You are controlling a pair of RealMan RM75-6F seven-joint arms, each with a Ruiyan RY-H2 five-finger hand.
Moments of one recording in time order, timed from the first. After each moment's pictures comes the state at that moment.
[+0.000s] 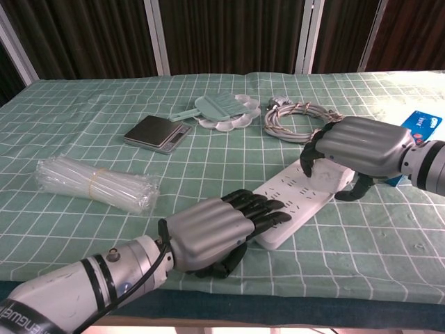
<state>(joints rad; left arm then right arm) -0.76 -1.97 -0.02 -1.21 1.45 0.86 0.42 0.66 -1.55 0.02 -1.25 -1.53 0.98 -0.40</state>
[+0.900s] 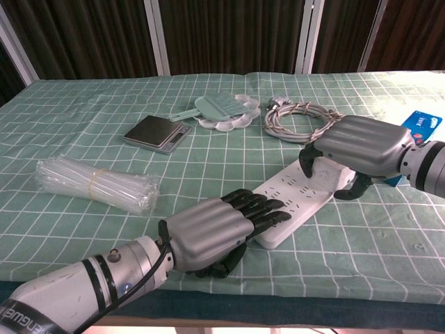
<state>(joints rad) -0.76 -1.97 -0.01 -1.20 1.46 0.87 0.42 0.65 -1.56 0.03 -1.28 -1.52 1.01 -0.41</state>
